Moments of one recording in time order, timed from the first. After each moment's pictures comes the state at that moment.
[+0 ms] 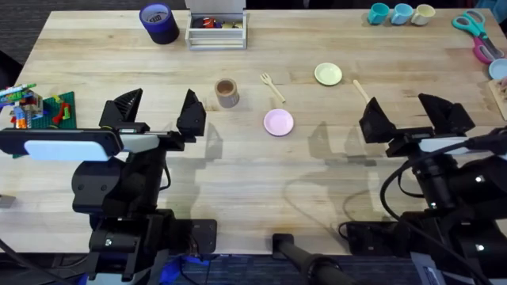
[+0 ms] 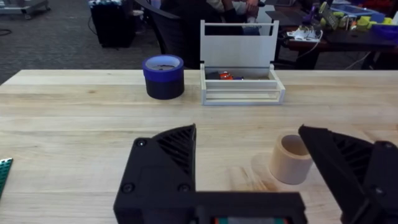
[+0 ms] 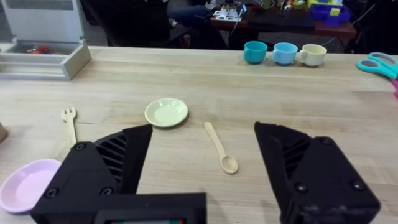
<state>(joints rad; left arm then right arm) -0.01 0.00 0.01 -0.02 0.00 -0.02 -0.01 0.00 0.01 -0.09 -0.05 -0.01</state>
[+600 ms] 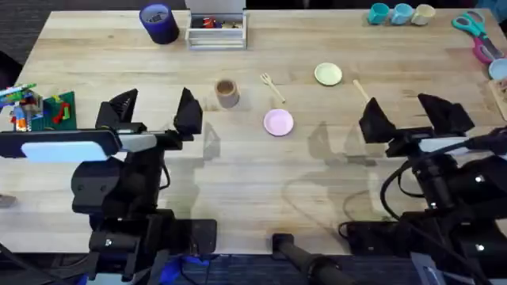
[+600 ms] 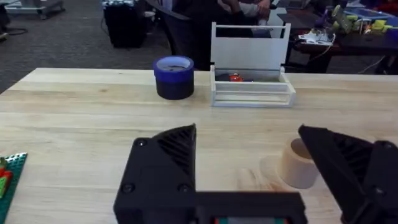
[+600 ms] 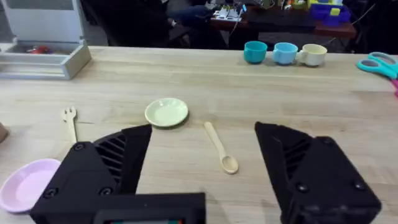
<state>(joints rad) -0.01 0.00 0.01 -0.01 -0.04 -0.02 -0.01 0.00 0.01 -0.10 -0.05 -0.01</state>
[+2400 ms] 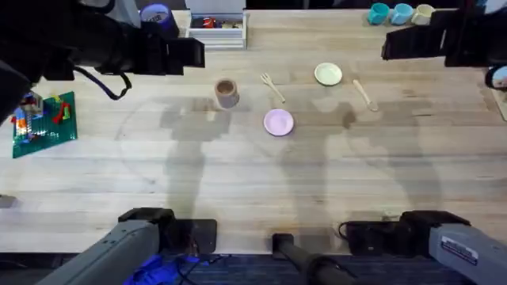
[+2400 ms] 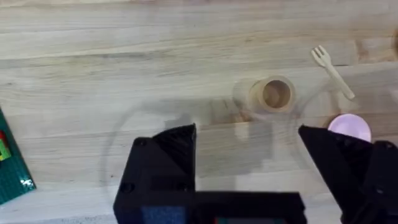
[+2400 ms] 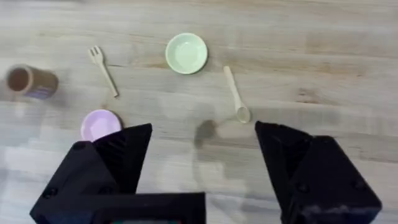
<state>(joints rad) -0.01 1.14 1.16 -0.91 0.09 0.01 -0.01 1.12 1.24 -0.99 -0.15 -0.01</state>
